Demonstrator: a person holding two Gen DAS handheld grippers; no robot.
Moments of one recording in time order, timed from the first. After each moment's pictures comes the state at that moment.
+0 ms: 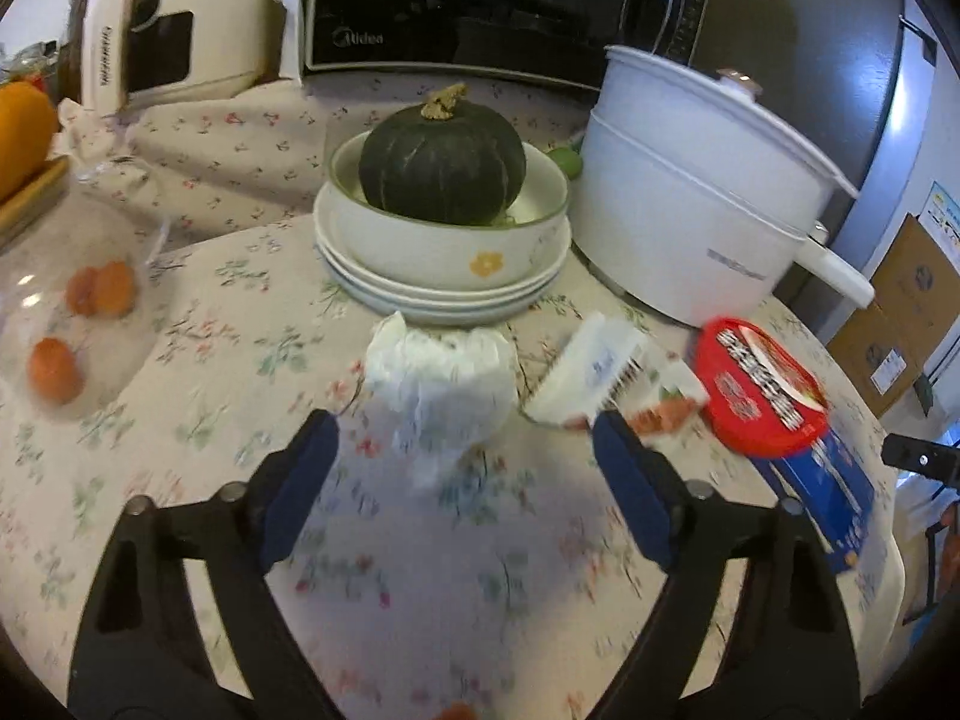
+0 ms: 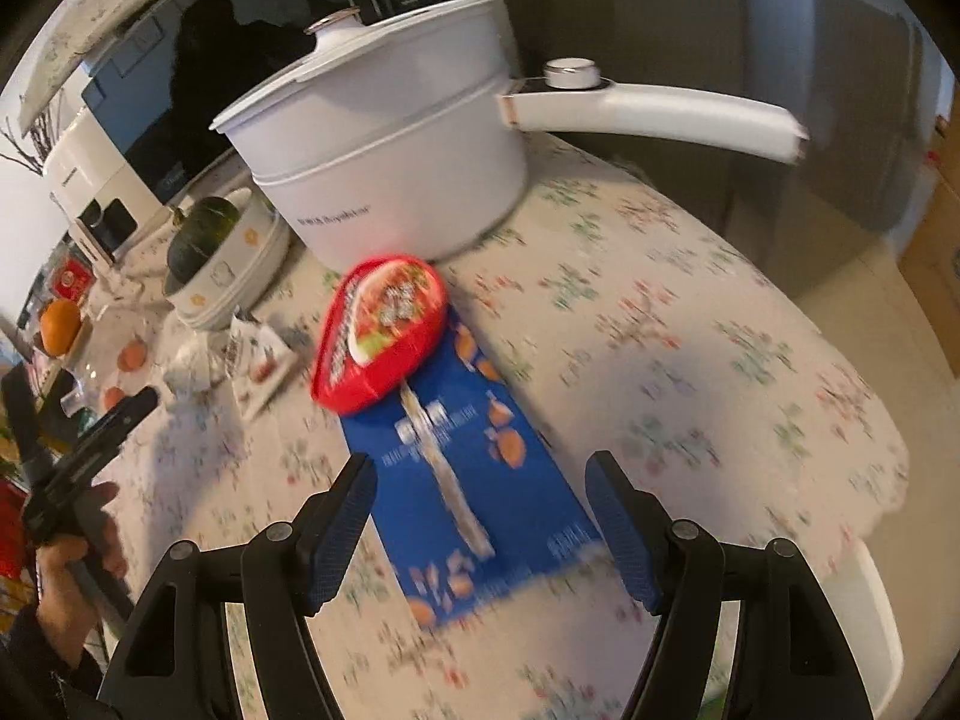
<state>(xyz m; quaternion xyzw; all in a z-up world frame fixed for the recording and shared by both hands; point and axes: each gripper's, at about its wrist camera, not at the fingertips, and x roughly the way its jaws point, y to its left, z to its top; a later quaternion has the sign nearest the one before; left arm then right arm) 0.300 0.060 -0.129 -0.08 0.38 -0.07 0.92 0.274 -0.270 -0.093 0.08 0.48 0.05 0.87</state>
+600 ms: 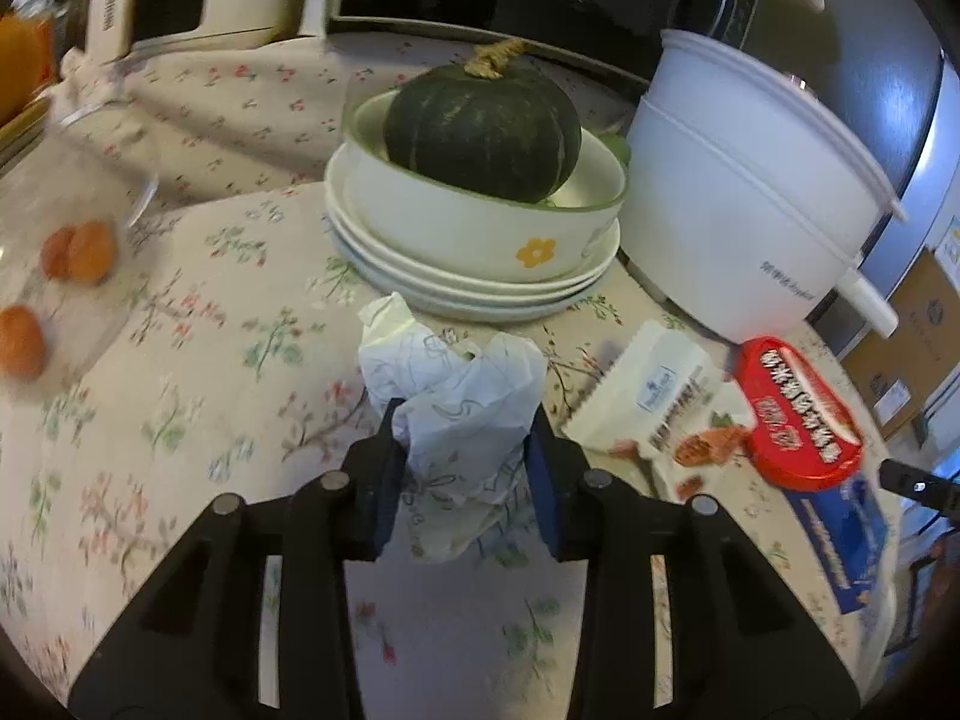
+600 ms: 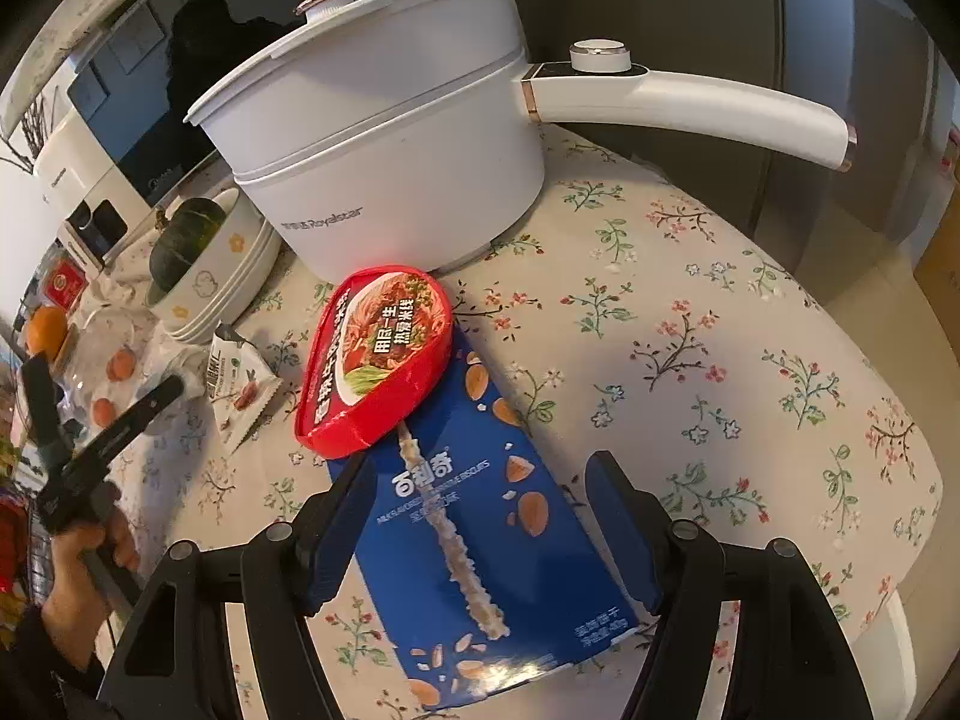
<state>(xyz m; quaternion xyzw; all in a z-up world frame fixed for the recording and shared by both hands) 0.312 0.069 -0.140 -0.13 0.40 -0.05 0.91 0.296 -0.260 -0.109 0.09 0.48 0.05 0.87</state>
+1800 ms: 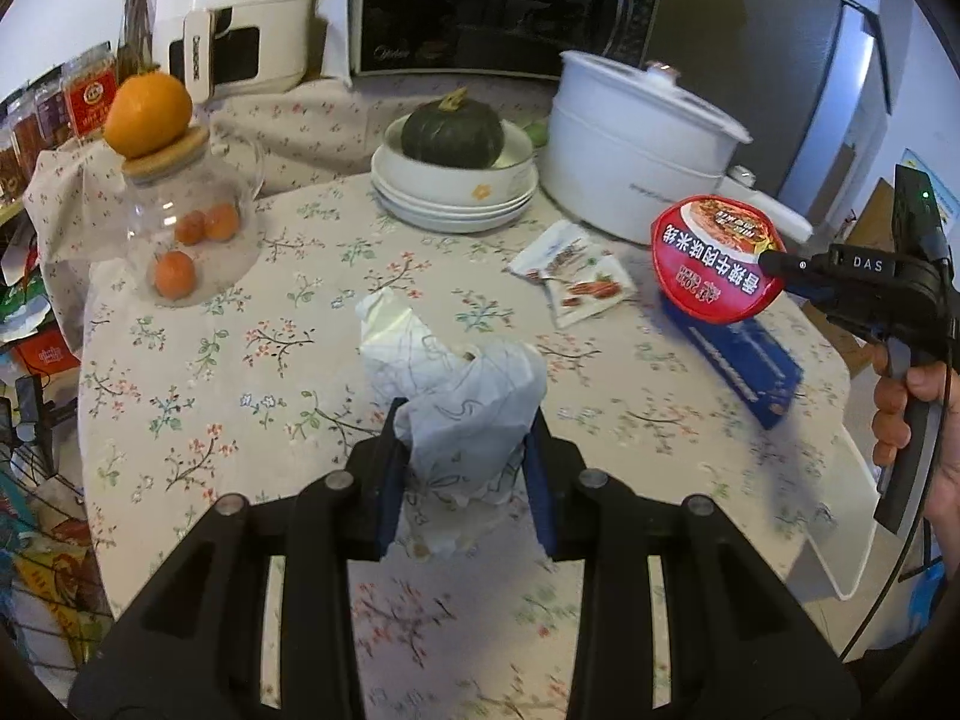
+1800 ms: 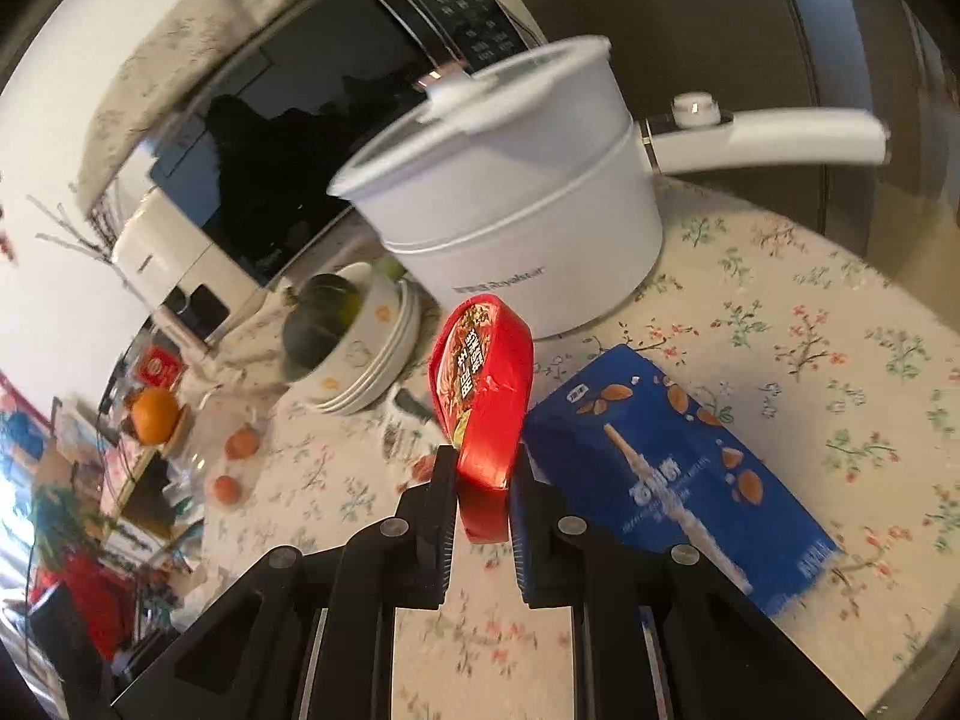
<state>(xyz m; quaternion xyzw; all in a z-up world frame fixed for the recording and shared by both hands) 0.152 0.075 -0.070 -0.06 0.41 -0.07 0.91 0.258 -0.205 -0.062 0.19 0.41 0.11 0.89</state>
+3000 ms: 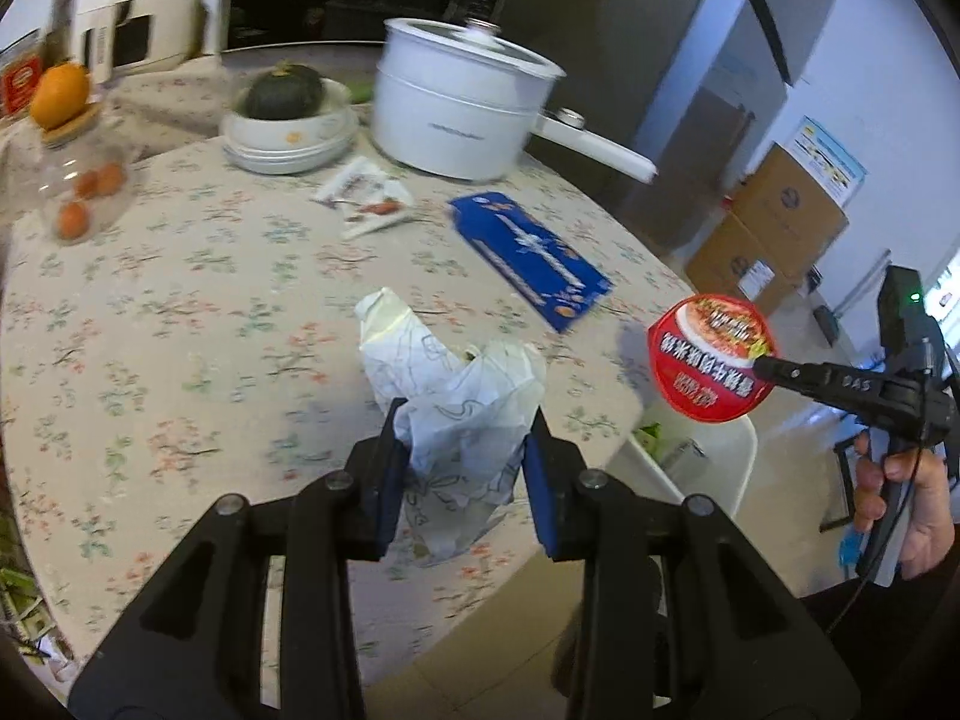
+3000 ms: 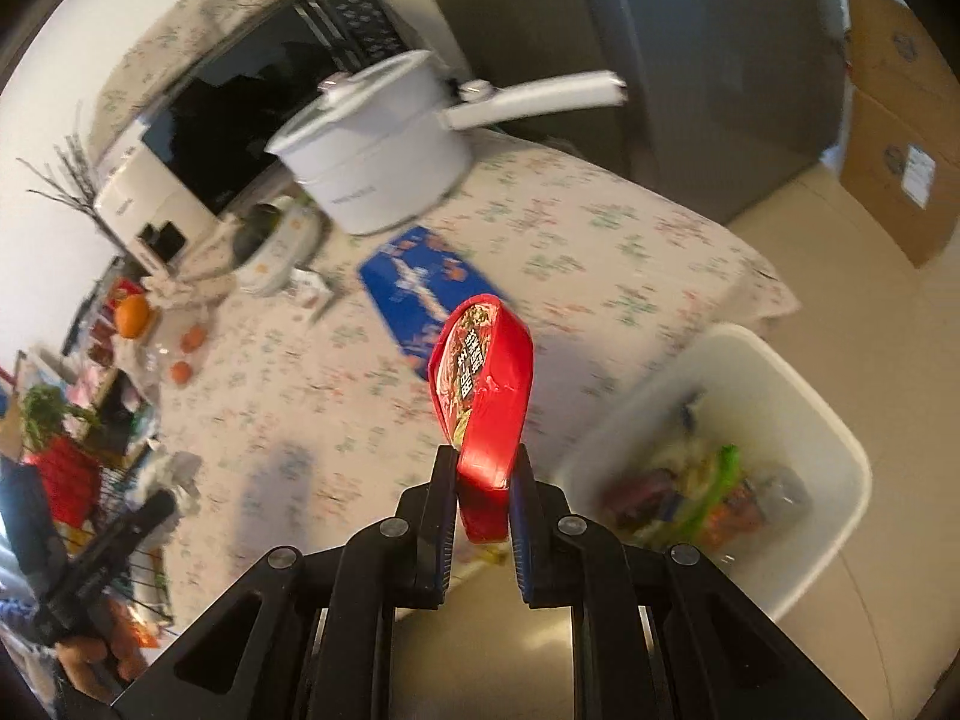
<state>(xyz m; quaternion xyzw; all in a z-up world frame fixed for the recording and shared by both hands) 0.071 -0.020 -0.052 -0.09 0.43 -0.19 0.88 0.074 -0.335 -0.043 0.16 0.48 0.02 0.86</state>
